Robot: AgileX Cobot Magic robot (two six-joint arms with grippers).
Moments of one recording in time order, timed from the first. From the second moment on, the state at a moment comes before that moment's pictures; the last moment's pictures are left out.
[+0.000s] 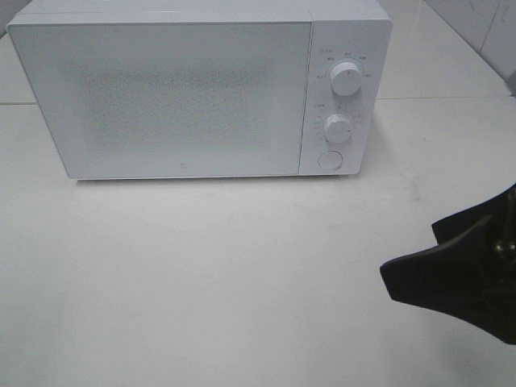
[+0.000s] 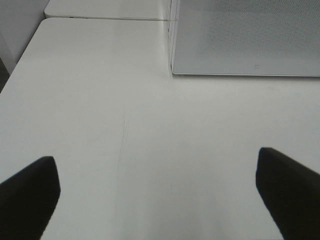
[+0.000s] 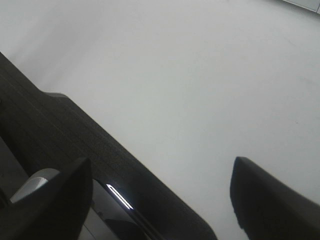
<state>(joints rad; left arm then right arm) 0.05 0.00 -0.52 -0.10 1.07 0.04 0.64 0.79 -0.57 0.33 0.63 -0.07</state>
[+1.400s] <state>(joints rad) 0.05 0.00 -0.52 -0.10 1.07 0.04 0.10 0.00 -0.56 0.09 0.98 0.00</state>
